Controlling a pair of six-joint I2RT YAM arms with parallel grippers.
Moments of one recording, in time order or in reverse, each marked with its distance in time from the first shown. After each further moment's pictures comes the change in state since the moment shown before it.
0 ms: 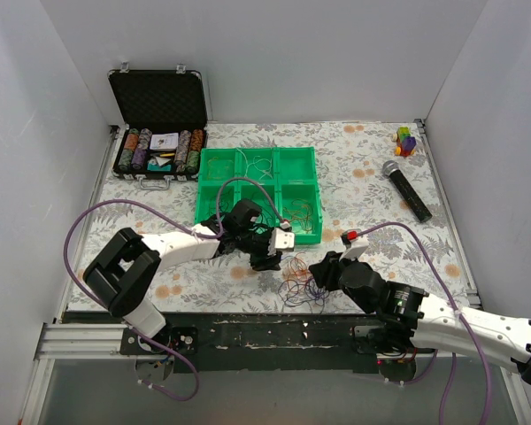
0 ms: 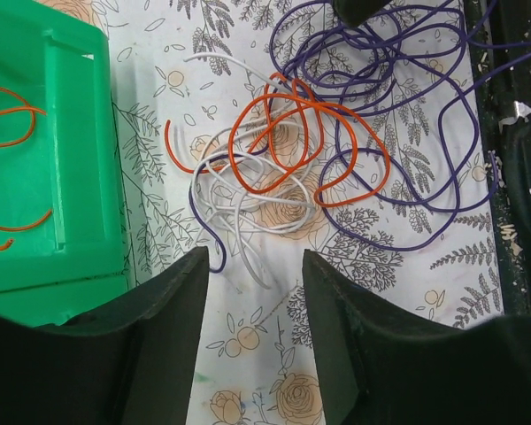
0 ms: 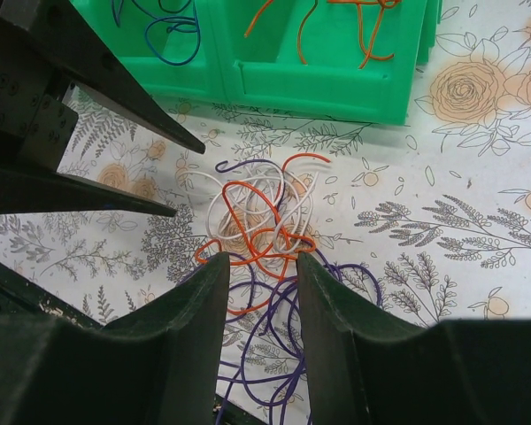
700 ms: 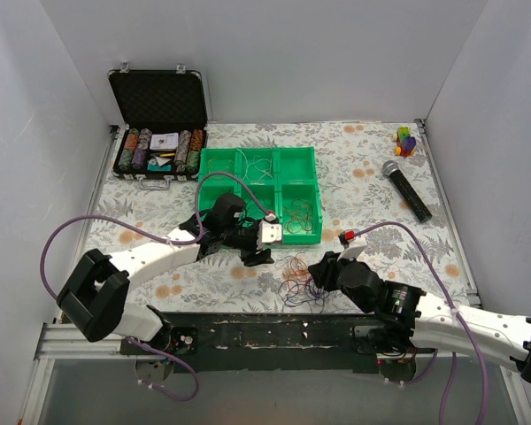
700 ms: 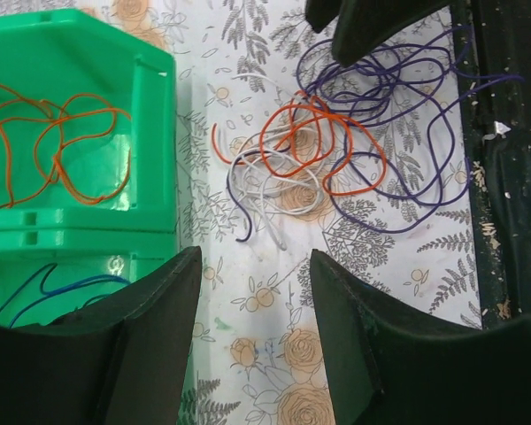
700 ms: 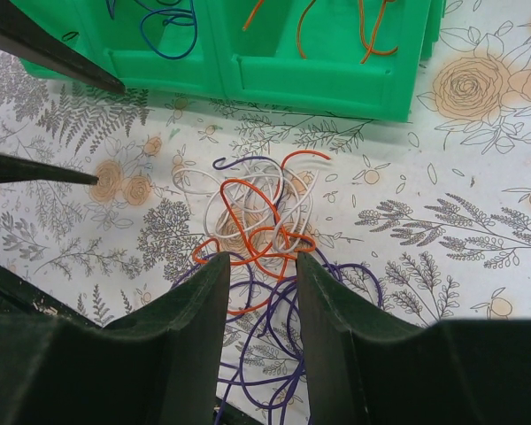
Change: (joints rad) left arm 0.063 -0.204 -0.039 -0.036 -0.006 -0.034; right arm 0.000 0.031 0.000 0.018 -0.003 -0.002
